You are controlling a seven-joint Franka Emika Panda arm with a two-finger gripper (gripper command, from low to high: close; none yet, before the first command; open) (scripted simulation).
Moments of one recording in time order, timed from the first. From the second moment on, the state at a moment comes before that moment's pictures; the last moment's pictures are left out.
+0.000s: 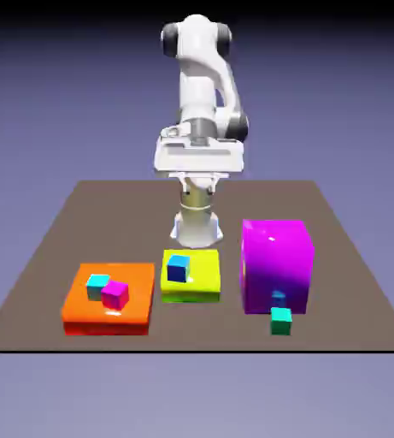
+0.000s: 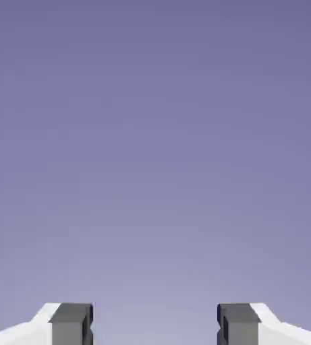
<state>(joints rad) 0.00 -0.53 0.02 -2.78 -0.01 3.00 0.76</state>
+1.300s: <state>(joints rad) -0.22 0.78 0.60 -1.95 -0.26 2.16 1.42</state>
